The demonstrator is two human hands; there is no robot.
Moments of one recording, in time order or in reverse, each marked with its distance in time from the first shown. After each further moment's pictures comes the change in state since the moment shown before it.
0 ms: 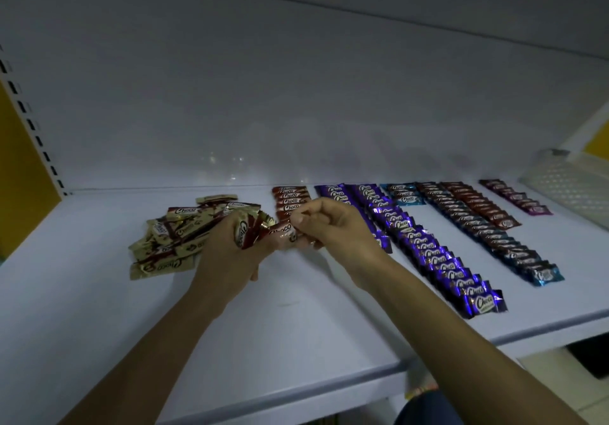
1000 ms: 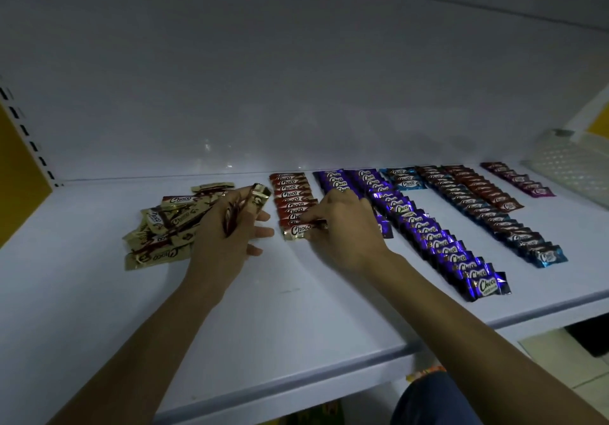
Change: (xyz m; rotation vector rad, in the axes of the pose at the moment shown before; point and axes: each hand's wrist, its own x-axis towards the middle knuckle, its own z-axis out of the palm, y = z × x) left_hand 0.003 -0.009 0.003 -0.192 0.056 -0.008; right_hand 0.010 0.030 -0.016 -1.323 0.114 -0.244
